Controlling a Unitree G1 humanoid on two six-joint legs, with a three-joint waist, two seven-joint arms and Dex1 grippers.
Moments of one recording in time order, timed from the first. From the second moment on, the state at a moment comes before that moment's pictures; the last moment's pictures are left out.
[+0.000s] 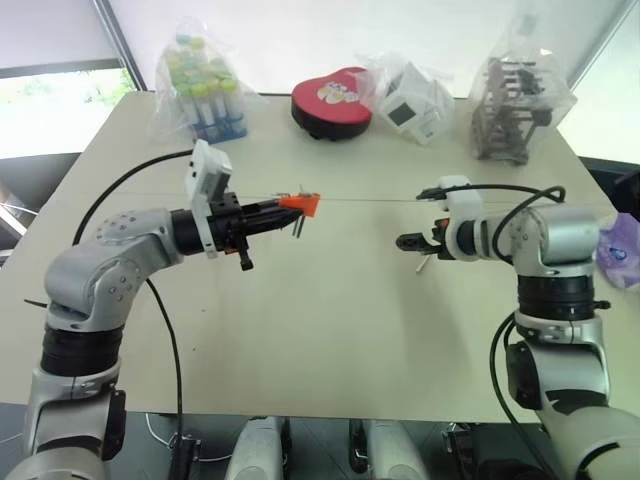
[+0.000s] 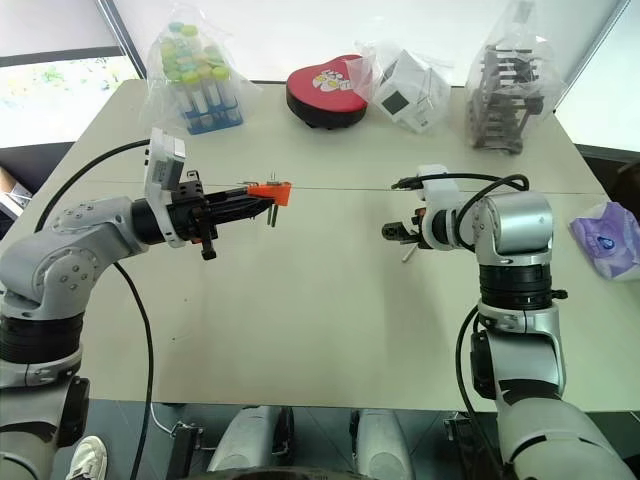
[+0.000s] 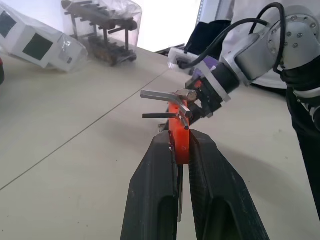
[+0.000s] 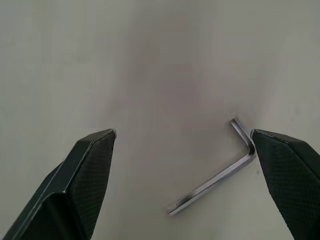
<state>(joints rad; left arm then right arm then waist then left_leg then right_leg) -0.58 0.64 0.09 -0.27 -0.78 0.80 -0.86 -0.84 -0.47 -0.10 0.01 0.28 1.61 0.33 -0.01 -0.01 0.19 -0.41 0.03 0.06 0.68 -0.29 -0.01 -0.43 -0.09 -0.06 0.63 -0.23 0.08</state>
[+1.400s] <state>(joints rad) -0.63 0.61 0.06 -0.23 -0.74 0.79 -0.85 -0.74 -0.30 0.05 -0.09 0.19 0.20 0.42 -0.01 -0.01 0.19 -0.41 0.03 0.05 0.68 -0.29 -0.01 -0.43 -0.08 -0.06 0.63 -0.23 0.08</state>
